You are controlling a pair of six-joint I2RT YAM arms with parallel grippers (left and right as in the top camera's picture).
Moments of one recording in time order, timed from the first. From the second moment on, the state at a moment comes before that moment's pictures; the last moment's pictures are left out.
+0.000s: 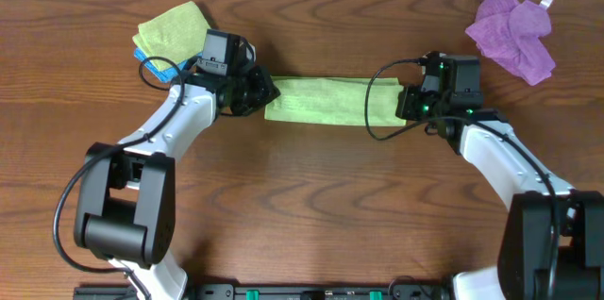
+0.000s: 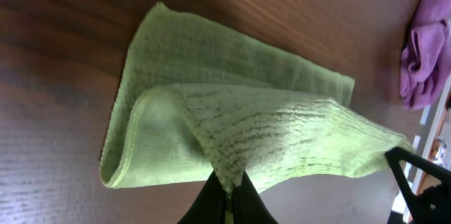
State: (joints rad) left arm -0.23 1.85 1.18 -0.35 0.51 -0.70; right arm 0.06 1.65 0.91 -0.16 -0.25 0.25
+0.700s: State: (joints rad) left arm -0.23 1.91 1.18 -0.21 0.45 -0.75; right arm 0.06 1.83 0.95 0.01 -0.22 0.27
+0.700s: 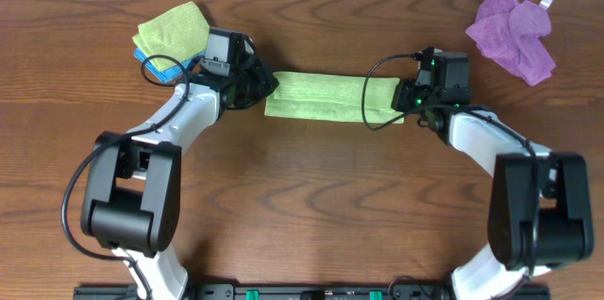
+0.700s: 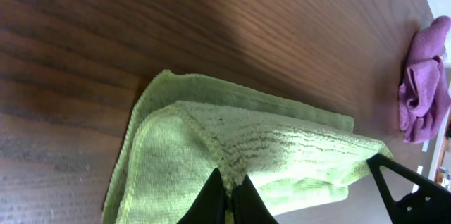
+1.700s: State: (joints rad) left arm -0.21 1.98 1.18 -0.18 0.36 -0.74; right arm 0.06 1.90 0.98 0.04 -0.22 0.28
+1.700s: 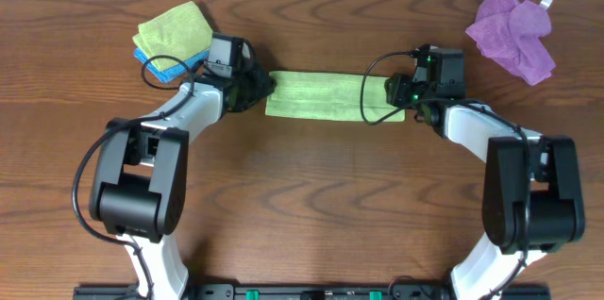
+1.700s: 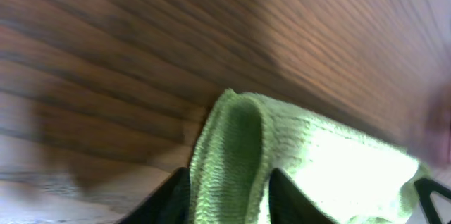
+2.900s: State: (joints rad) left arm -0.25 1.89 1.18 -0.10 0.33 -0.77; right arm -0.04 1.55 0.86 -0.18 -0.43 0.69
